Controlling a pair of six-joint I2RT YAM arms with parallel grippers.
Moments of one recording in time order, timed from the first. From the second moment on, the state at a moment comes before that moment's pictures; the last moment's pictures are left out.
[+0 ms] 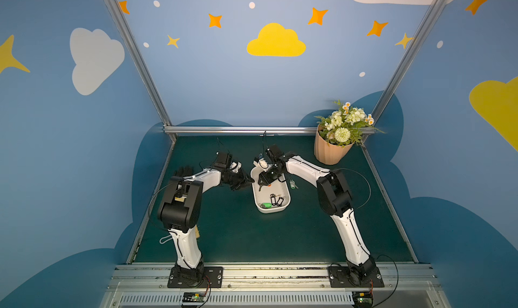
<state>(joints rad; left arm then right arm) -0.20 1.88 1.13 -0.28 0.71 -0.73 0.66 2.36 1.92 -0.74 -0.39 -0.06</state>
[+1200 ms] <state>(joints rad) -0.20 1.88 1.15 -0.32 0.70 -0.71 0.67 2.40 1.98 -0.77 -0.36 -0.02</state>
